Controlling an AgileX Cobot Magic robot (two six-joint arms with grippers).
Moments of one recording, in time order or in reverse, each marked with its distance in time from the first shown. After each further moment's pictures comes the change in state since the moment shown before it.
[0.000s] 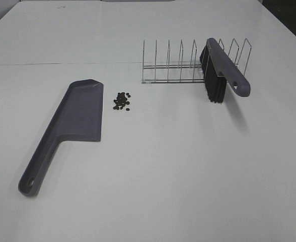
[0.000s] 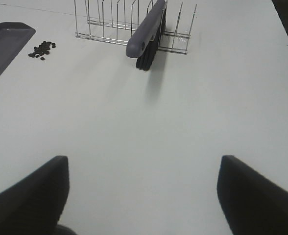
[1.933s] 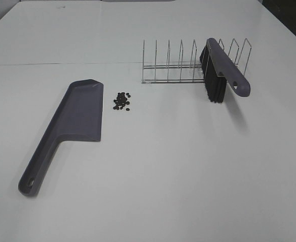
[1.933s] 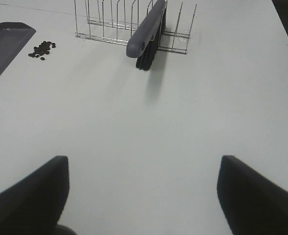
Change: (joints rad) left arm 0.000 0.000 0.000 0.000 0.000 0.000; right arm 0.000 0.000 0.000 0.000 0.000 0.000
